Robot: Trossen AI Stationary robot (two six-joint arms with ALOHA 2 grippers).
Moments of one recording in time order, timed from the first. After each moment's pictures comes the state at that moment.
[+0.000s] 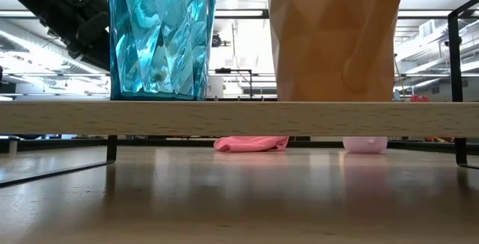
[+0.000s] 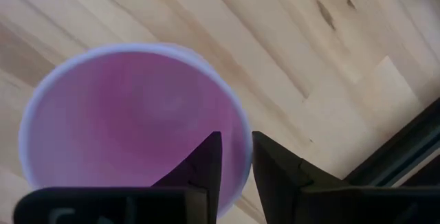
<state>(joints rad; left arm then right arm) -0.11 0.73 0.52 -0.60 -0.69 -0.51 -0.67 1.44 0.97 -1.02 0.11 0.14</state>
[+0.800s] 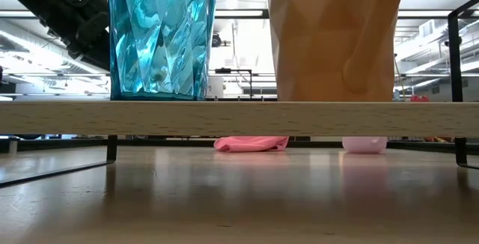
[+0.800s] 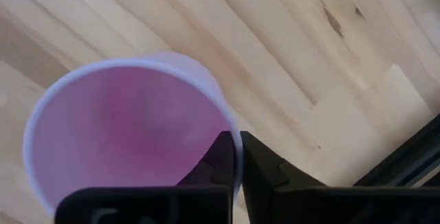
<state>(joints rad) -0.11 0.73 0.52 -0.60 -0.69 -0.51 -0.67 1.44 0.97 -1.01 0.09 0.14</state>
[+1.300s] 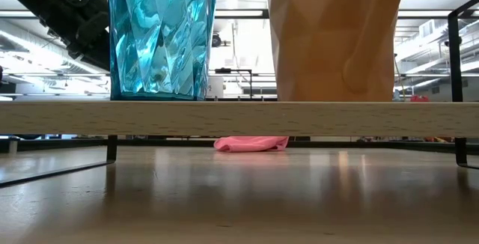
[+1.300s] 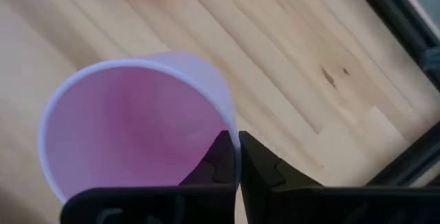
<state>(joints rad) -0.11 0.73 0.52 -0.60 -0.69 -0.51 -0.58 1.43 1.22 -1.14 0.05 0.21</state>
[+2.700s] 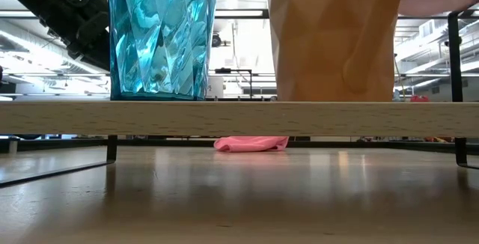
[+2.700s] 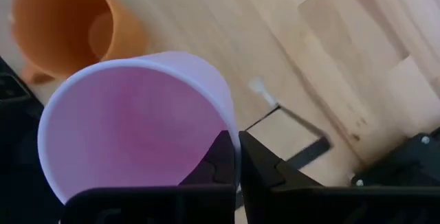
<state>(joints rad) -0.11 0.73 0.52 -0.60 -0.69 -0.51 0.59 1.59 1.69 -1.56 0.19 1.26</state>
